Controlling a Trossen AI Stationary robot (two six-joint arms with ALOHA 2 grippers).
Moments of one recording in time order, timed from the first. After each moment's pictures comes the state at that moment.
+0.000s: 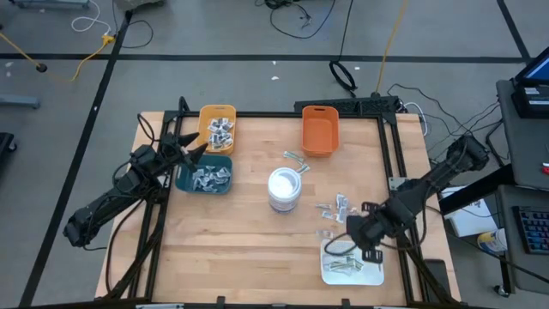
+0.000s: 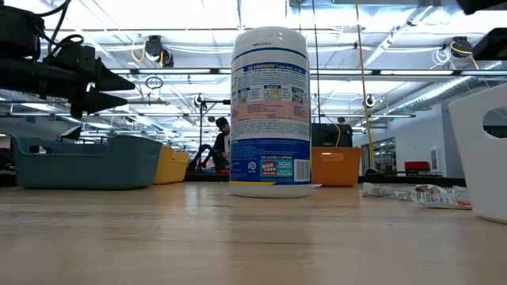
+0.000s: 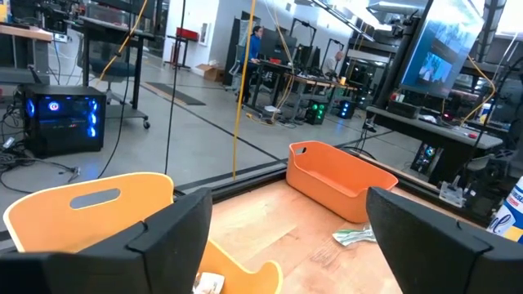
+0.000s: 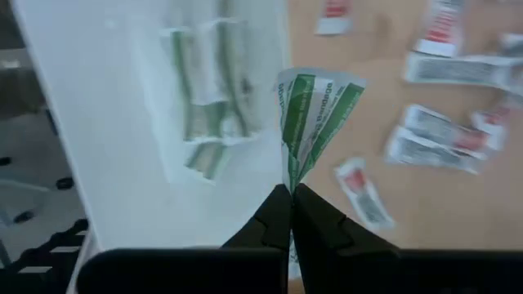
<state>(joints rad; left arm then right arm) 0.71 0.01 0.02 0.03 0.08 -0.24 0.64 1.31 1.00 -1.03 -0.11 0.84</state>
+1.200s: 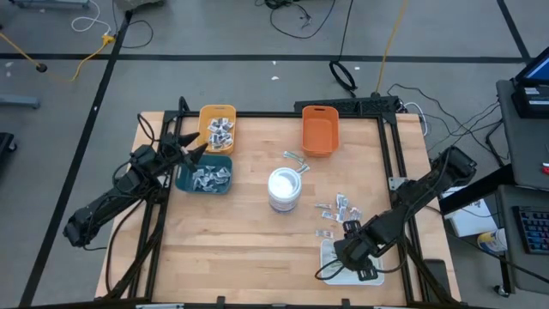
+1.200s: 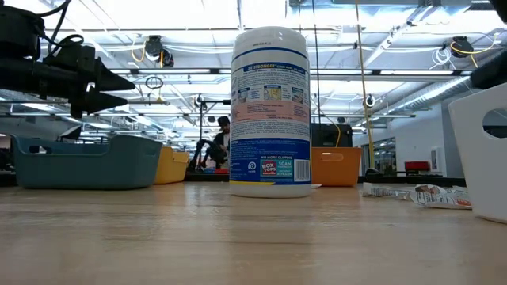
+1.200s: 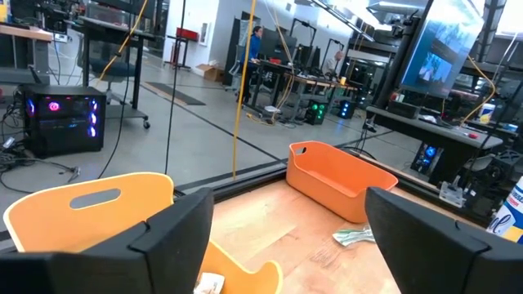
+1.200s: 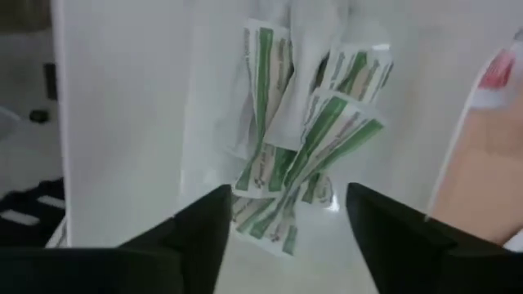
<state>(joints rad) 0.71 0.01 0.02 0.03 0.08 -0.24 0.70 1.55 1.00 -0.78 -0.16 0.58</state>
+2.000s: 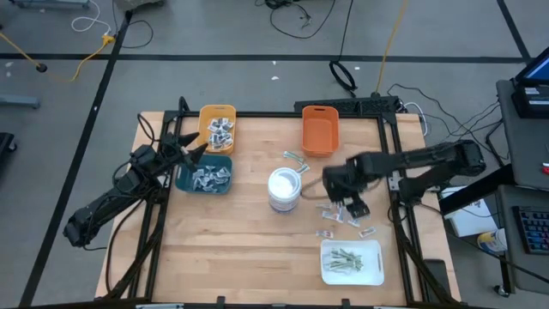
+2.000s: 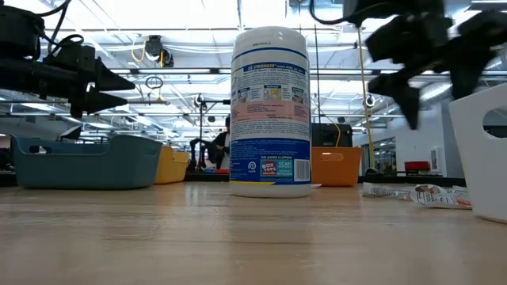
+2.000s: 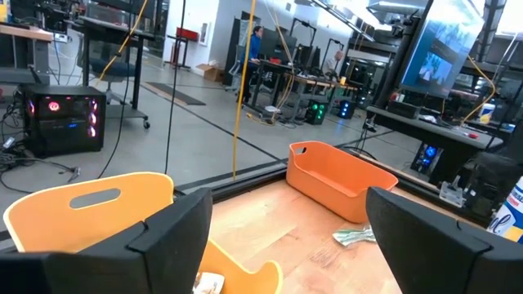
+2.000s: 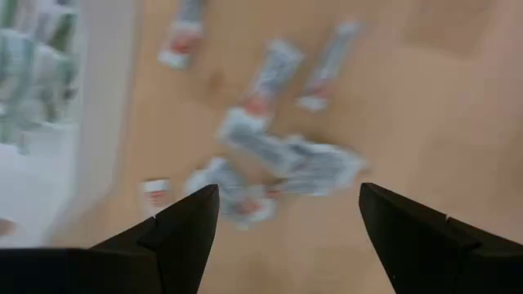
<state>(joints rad) 0.71 0.01 0.02 0.03 0.08 -0.24 0.04 1.39 1.02 -1.12 -0.15 -0.21</state>
